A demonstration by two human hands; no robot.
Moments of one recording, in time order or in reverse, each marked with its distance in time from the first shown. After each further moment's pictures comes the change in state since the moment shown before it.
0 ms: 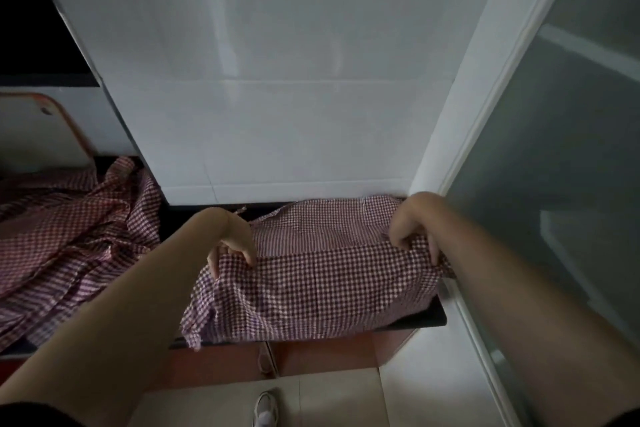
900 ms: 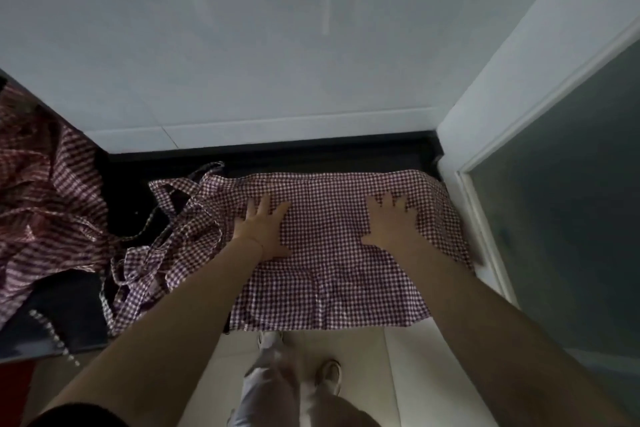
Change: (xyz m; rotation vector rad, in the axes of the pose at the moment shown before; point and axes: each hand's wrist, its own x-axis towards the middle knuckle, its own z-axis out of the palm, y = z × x) left_hand 0.218 0.015 0.061 0.376 0.300 0.212; right_hand 0.212 -0.068 0.092 -0.108 0.323 -0.185
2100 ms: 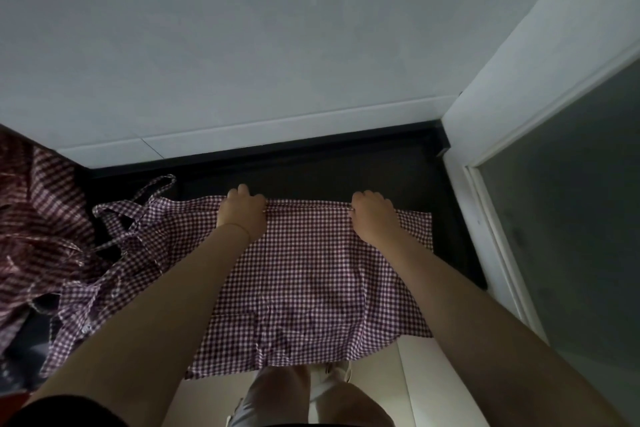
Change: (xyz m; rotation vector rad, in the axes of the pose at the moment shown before) left_hand 0.043 -0.017 -0.038 0.115 0.164 -0.061; right_hand 0.034 -0.025 -0.001 0.205 0.315 -0.165
